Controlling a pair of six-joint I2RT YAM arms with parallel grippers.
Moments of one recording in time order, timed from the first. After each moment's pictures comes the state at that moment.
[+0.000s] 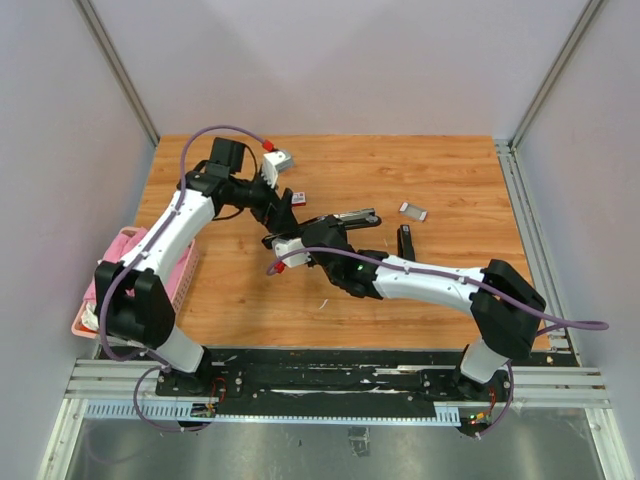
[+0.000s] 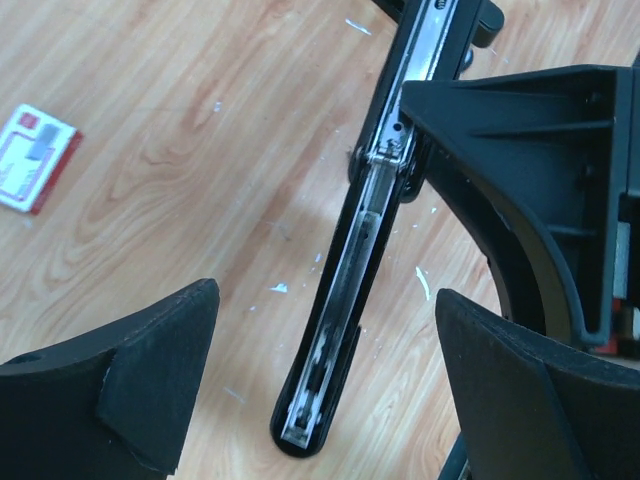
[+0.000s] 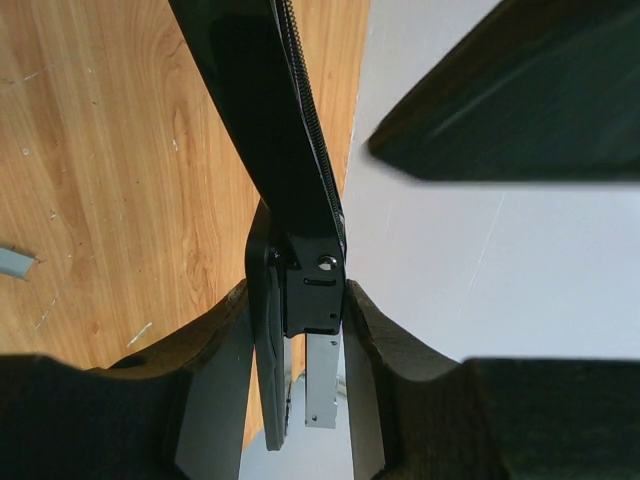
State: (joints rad) left arm -0.25 1.53 1.36 -0.68 0.74 0.33; right arm 1.05 1.63 1.09 -0.01 0.60 -1.14
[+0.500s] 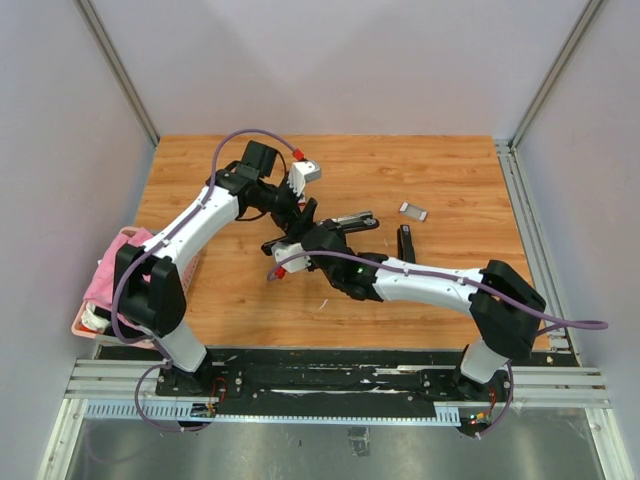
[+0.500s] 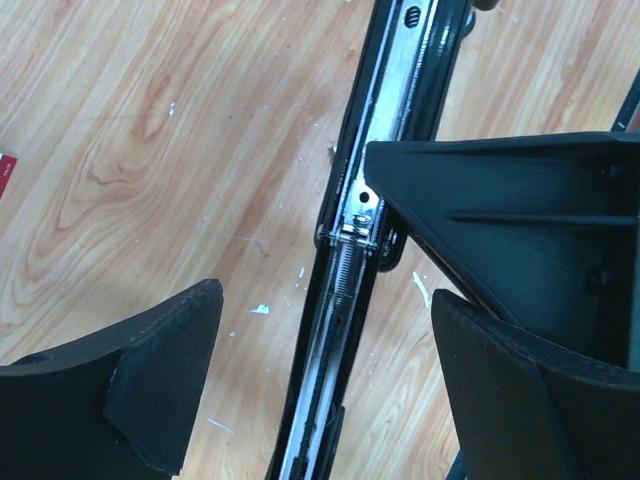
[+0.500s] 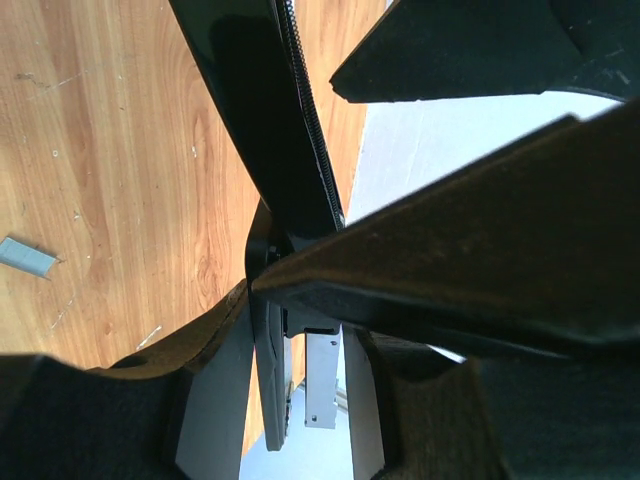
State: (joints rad) left arm -0.40 1.65 1.41 -0.69 0.64 0.33; right arm 1.06 1.63 1.07 -0.01 0.58 -1.16
